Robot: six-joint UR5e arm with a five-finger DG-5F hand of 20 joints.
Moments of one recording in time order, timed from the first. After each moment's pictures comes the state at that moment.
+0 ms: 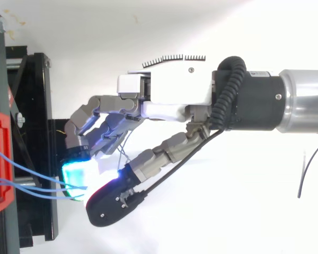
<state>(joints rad) 0.10 -2.33 -1.11 -2.92 -1.44 0.05</state>
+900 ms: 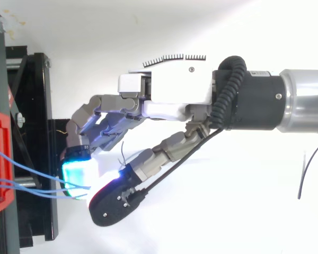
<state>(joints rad) 0.10 -2.33 -1.11 -2.93 -1.44 0.05</state>
